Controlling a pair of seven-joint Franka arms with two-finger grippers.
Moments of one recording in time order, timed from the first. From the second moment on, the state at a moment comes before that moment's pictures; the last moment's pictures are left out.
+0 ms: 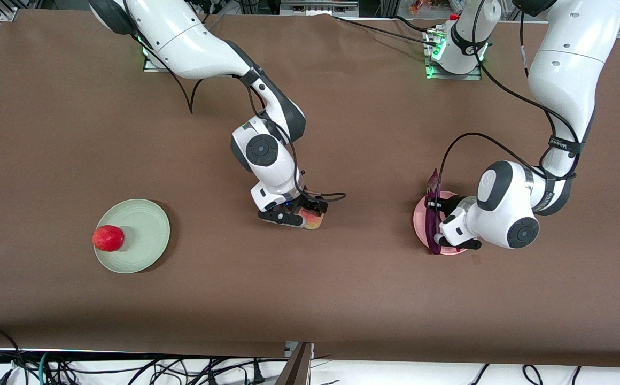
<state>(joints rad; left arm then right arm) 0.09 0.75 -0.30 -1.52 -0.09 1.80 -0.05 0.59 0.87 0.12 -1.36 0.02 2.47 0.88</state>
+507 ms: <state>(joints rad) 0.13 0.78 -0.30 -1.52 -0.09 1.80 0.01 0.61 0.90 0.11 -1.36 0.02 2.51 0.88</state>
